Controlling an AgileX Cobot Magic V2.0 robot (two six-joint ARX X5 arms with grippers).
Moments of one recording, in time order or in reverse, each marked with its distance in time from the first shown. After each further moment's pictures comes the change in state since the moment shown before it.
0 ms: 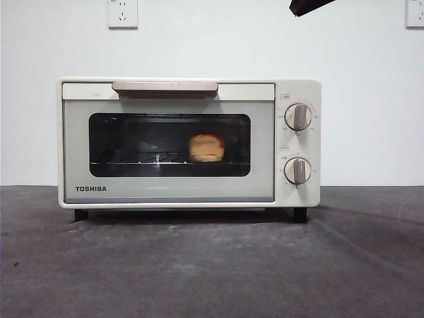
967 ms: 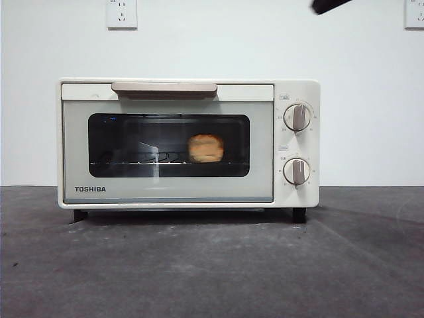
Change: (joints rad) left arm 0.000 0.000 0.000 0.000 0.000 0.000; right arm -0.134 -0.057 -0.010 0.017 -0.009 -0.005
